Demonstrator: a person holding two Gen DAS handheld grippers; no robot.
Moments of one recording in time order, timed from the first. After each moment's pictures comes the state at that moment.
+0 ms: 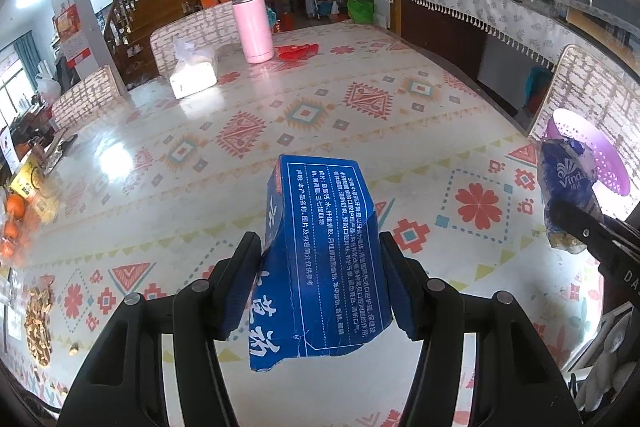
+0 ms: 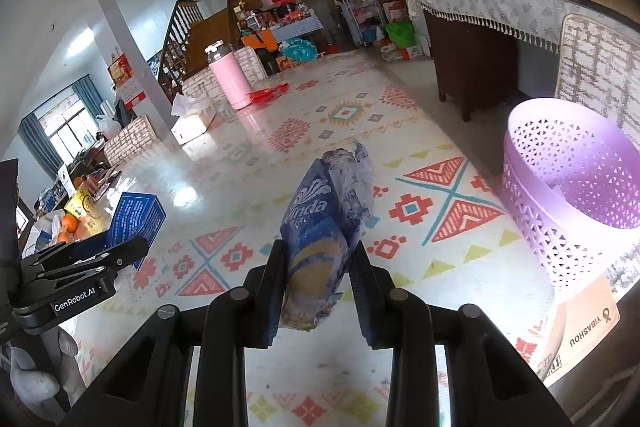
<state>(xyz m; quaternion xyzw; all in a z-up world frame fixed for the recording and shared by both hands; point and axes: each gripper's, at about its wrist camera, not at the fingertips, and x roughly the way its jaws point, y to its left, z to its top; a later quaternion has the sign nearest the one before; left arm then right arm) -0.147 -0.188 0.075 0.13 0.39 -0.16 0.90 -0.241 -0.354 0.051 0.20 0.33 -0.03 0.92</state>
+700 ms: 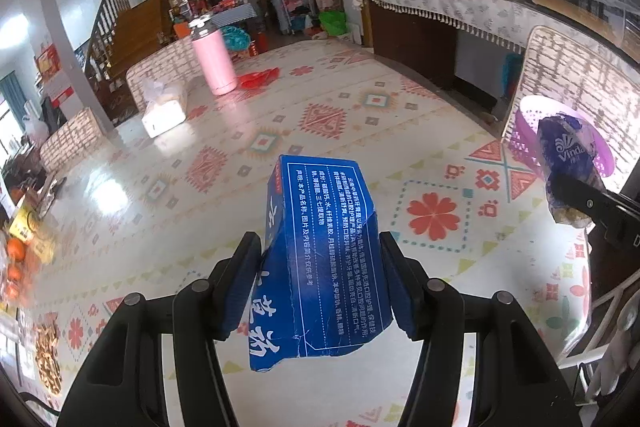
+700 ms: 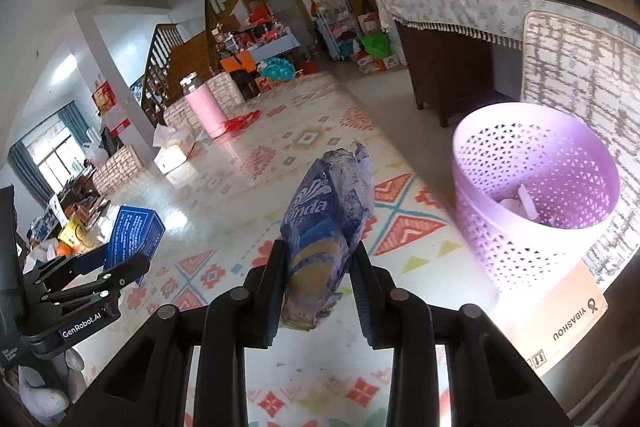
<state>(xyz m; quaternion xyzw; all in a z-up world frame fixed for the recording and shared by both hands) -0.166 -0.235 0.087 0.17 0.36 -0.19 0.90 -0.273 -0.390 0.067 0.23 0.30 -0.07 0.92</state>
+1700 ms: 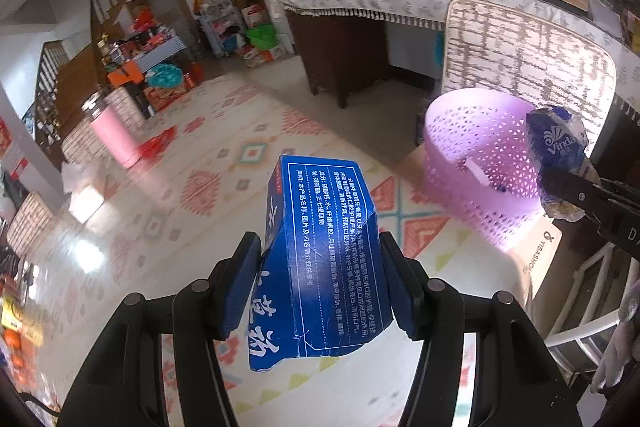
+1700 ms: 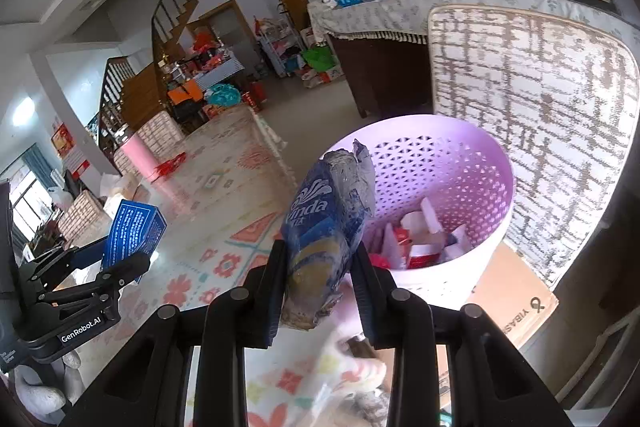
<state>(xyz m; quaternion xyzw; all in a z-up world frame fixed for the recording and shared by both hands) -0.170 -0.384 0.092 0.25 0.33 -0.29 0.86 -0.316 -0.509 0.066 0.26 0.29 -0.16 0.91</state>
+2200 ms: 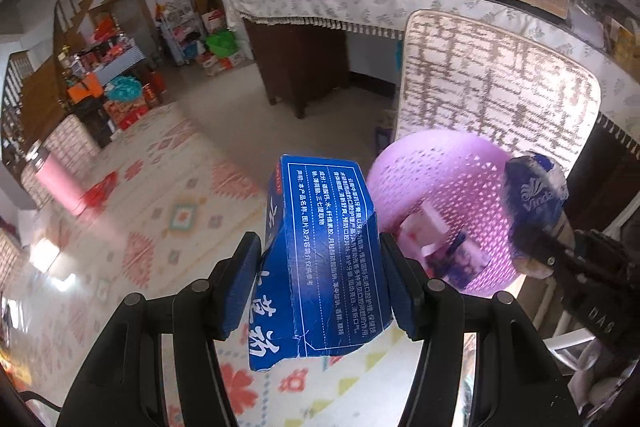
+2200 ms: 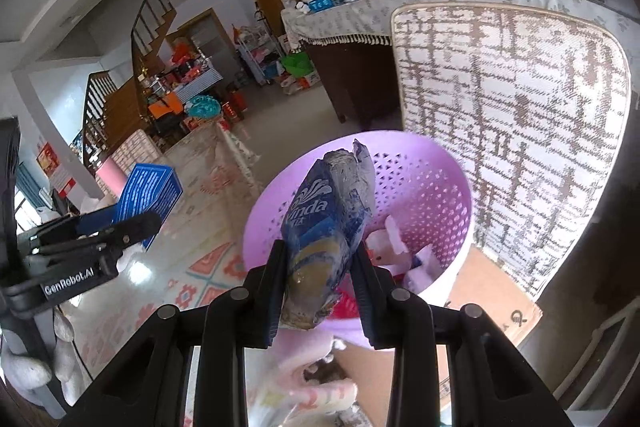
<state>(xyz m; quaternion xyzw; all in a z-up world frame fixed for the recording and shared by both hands) -0.147 -0.478 0.106 0.24 0.34 -0.36 0.83 -0.317 -0.559 0.062 0.28 0.28 -0.19 0.90</state>
